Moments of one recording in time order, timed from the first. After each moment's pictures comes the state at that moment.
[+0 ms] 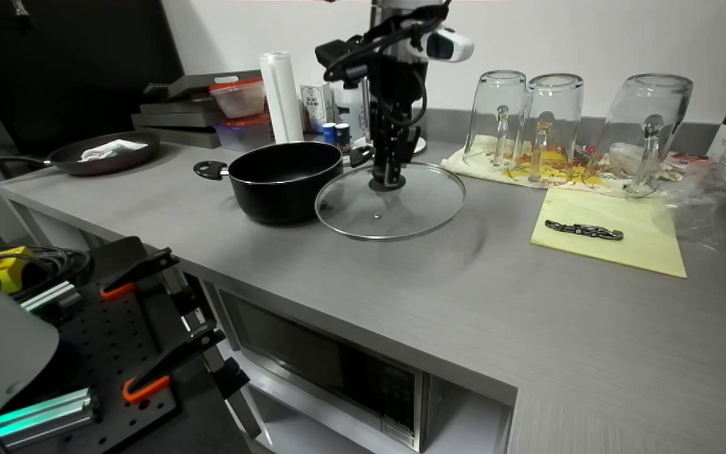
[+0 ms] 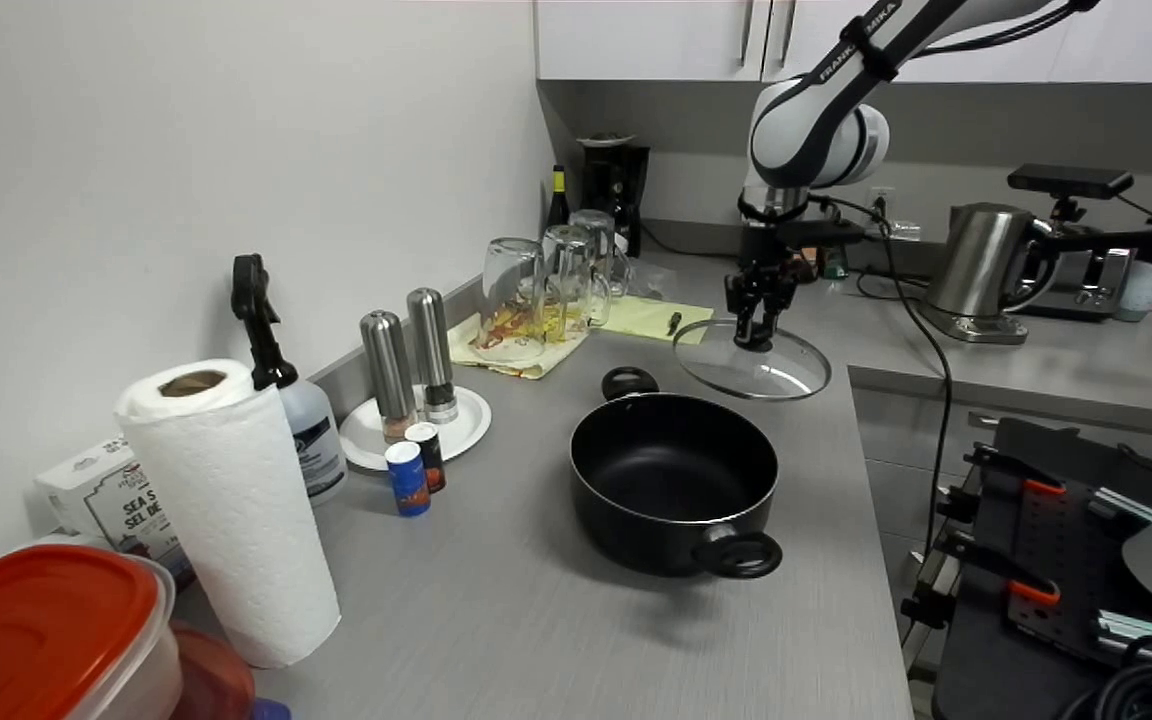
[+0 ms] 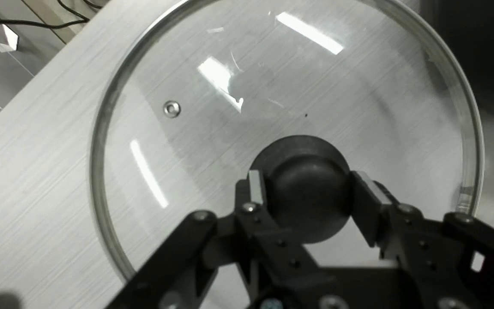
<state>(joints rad) -0.12 0.28 -0.08 -2.18 0.14 2.37 0.08</state>
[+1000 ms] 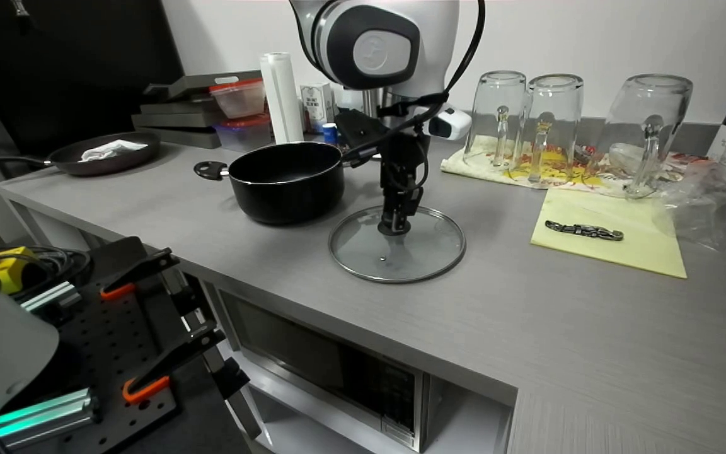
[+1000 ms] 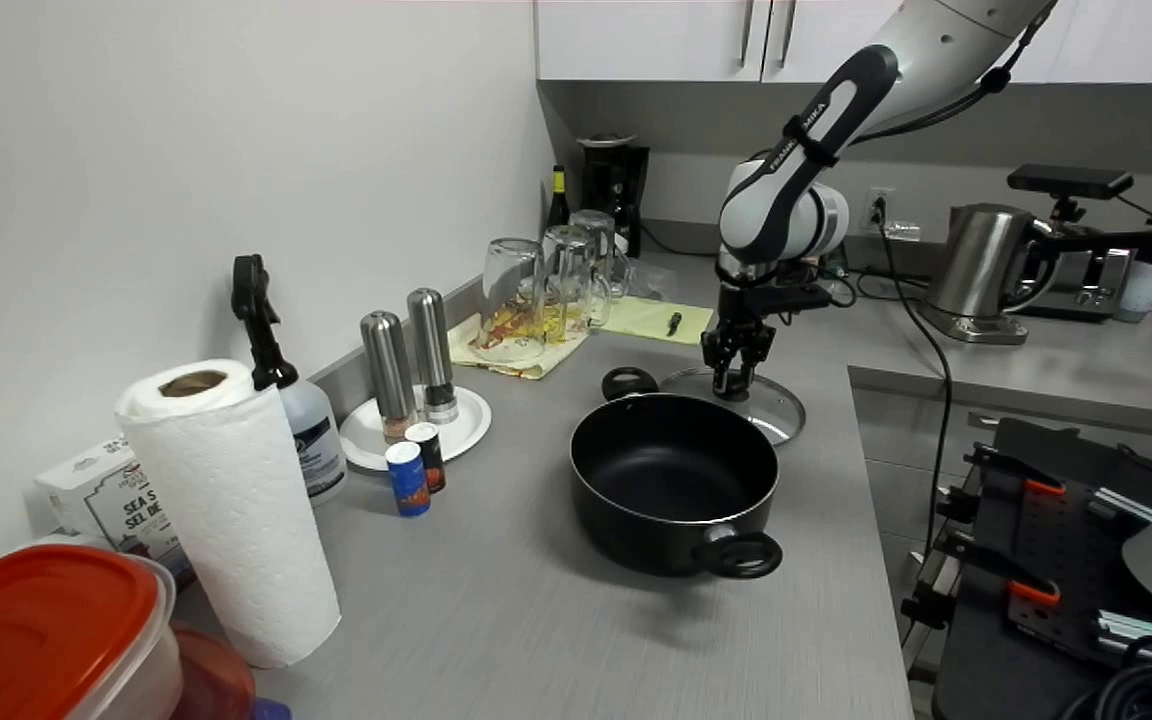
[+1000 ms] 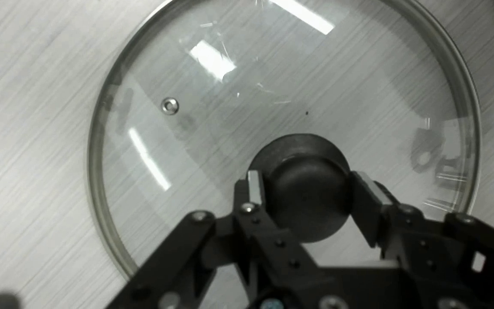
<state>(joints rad) -0.12 0.53 -0.06 -2.10 0.20 2.53 0.10</state>
